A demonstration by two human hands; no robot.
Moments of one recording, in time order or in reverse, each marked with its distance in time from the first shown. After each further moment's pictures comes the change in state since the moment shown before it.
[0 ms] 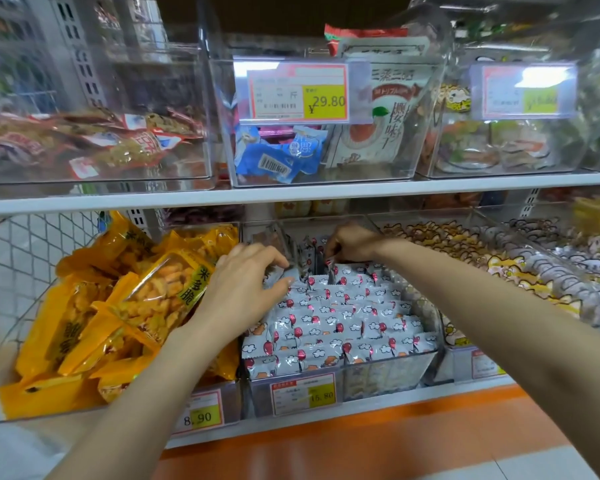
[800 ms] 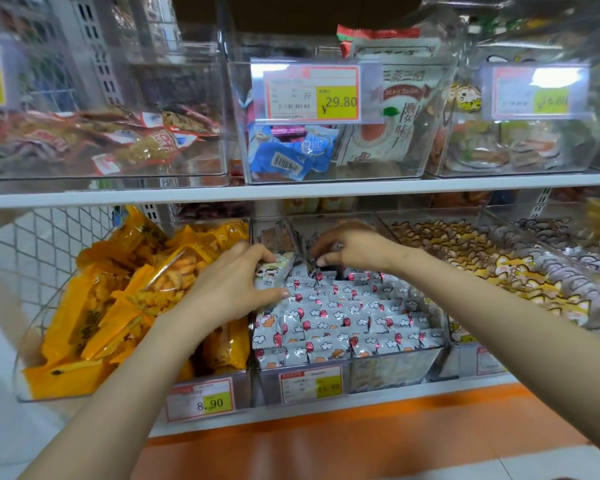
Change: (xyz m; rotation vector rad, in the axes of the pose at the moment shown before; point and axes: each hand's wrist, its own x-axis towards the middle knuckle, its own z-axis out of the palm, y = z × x) left_hand -0.003 -0.015 -0.018 0.070 -0.216 -0.123; right_hand -0.062 -0.048 -0.018 0.176 0.075 -0.195
